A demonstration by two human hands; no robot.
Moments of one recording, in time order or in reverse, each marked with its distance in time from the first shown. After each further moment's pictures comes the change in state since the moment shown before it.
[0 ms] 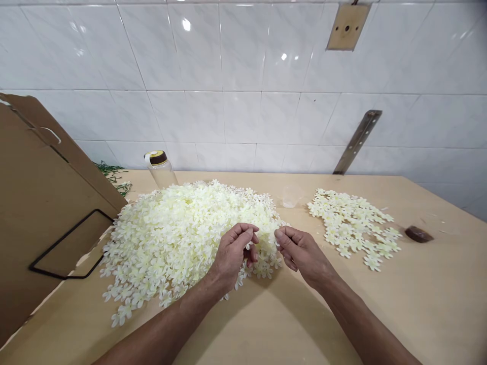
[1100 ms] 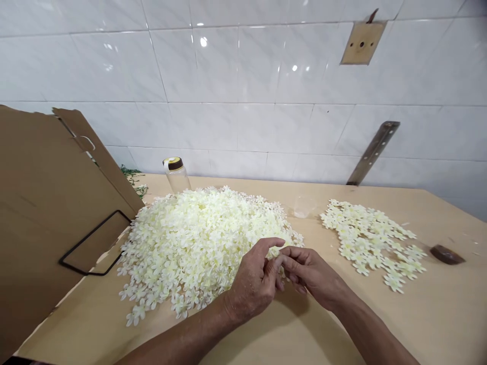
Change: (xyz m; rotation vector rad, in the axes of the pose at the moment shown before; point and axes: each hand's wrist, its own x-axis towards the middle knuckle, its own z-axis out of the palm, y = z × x) left_hand -0.016 -0.018 0.002 0.461 -0.202 0.323; right_hand -0.001 0.005 0.004 0.050 -0.253 0.096
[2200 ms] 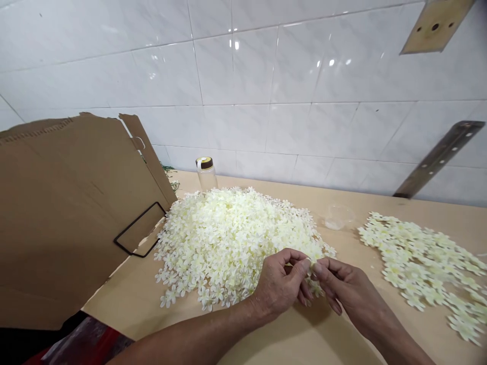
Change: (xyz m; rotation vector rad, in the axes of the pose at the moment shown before) left_hand 0.008 -0.011 0.005 -0.350 0.108 -0.205; right_hand 0.002 0.011 -0.005 -0.182 0.220 0.012
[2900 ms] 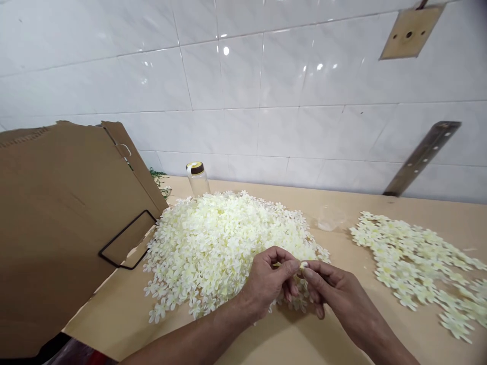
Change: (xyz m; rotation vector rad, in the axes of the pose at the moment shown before) left_hand 0.009 0.010 -0.007 -0.135 0.015 -0.099; right_hand -0.003 -0.006 0.006 0.076 -0.043 -0.007
